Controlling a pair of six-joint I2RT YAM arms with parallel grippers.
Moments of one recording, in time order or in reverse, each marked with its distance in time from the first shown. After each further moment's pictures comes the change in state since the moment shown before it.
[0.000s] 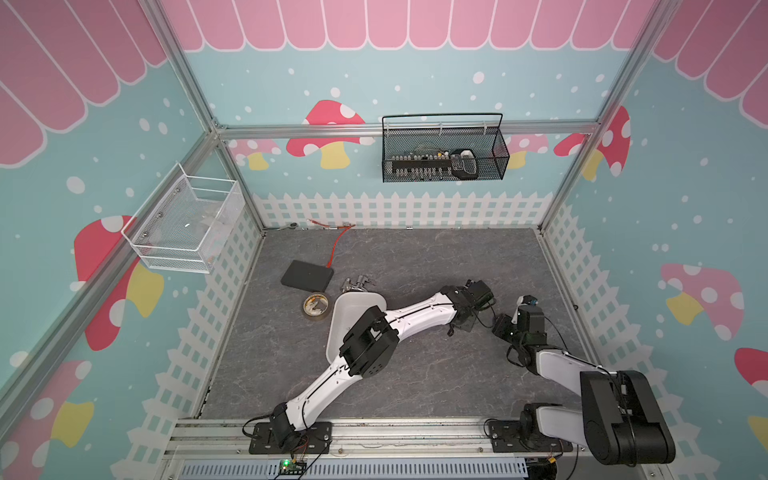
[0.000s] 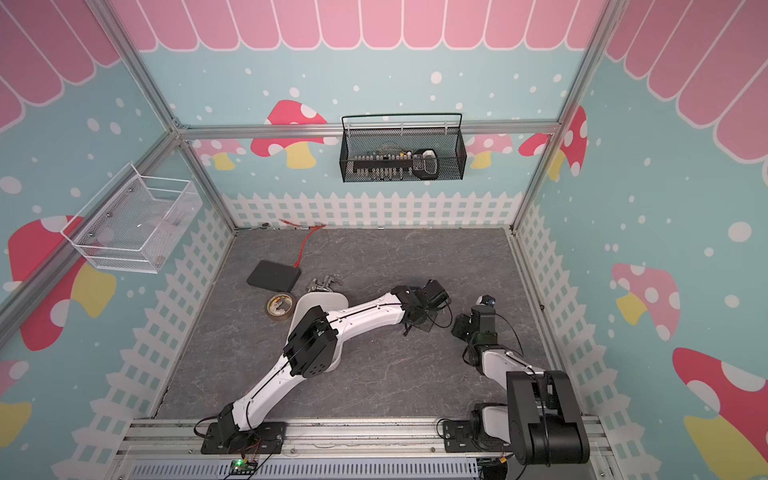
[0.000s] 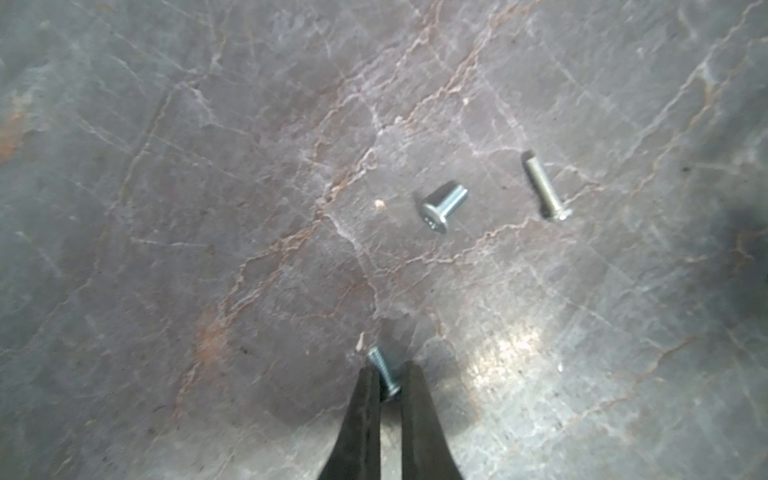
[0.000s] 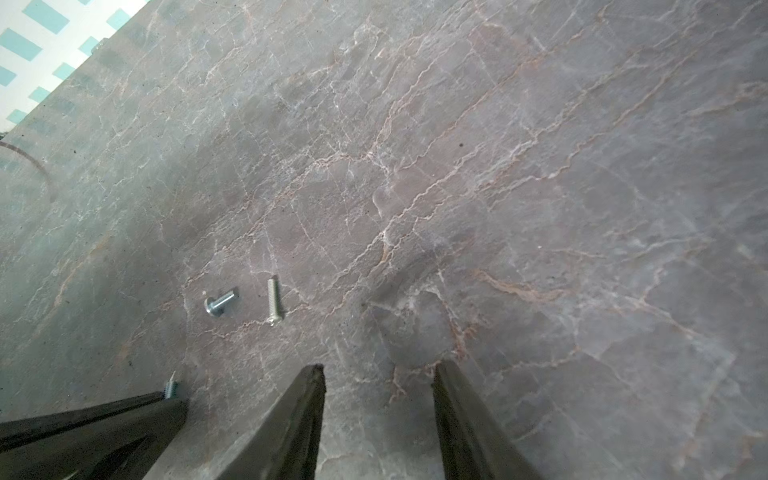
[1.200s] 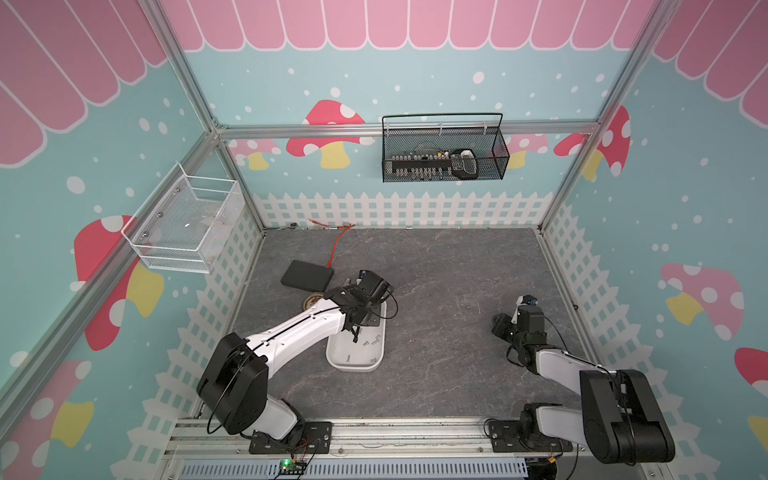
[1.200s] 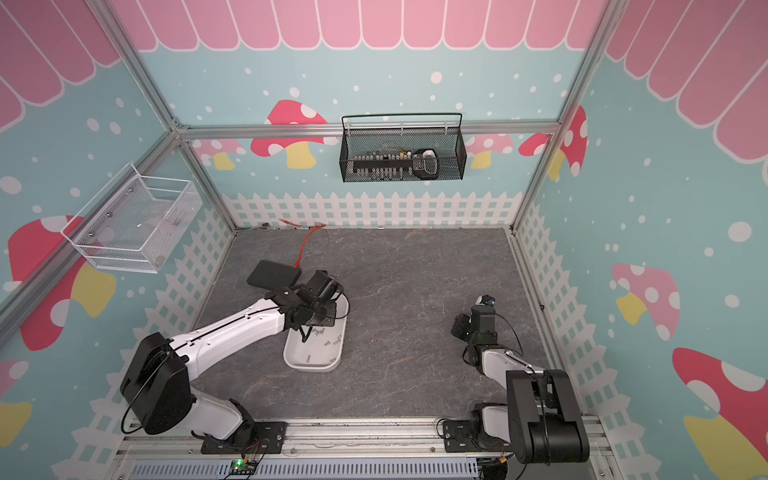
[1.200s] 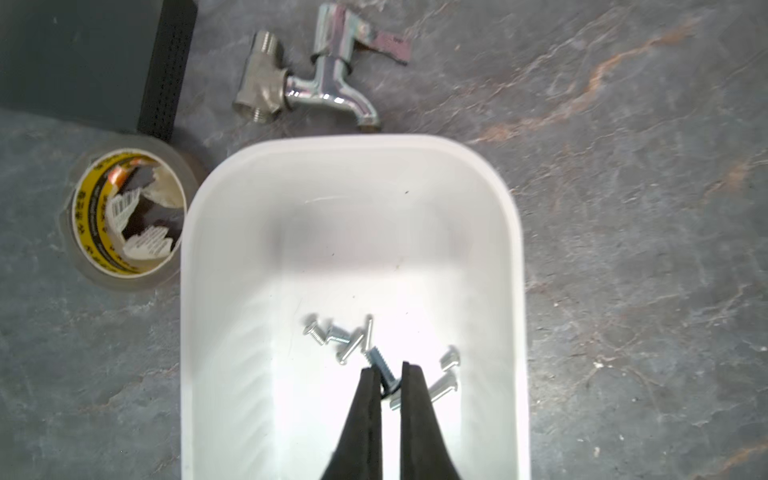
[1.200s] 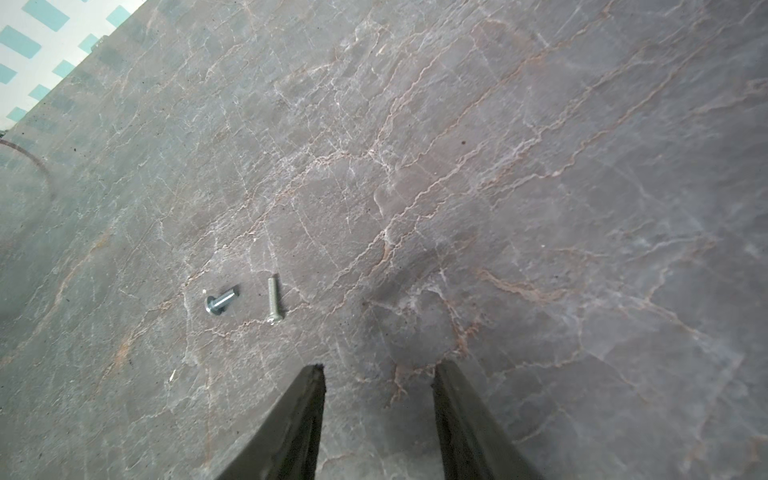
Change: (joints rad) left arm 0.362 -1.025 -1.147 0.155 -0.053 -0.064; right arm 0.000 0.006 0.002 0.001 -0.007 0.000
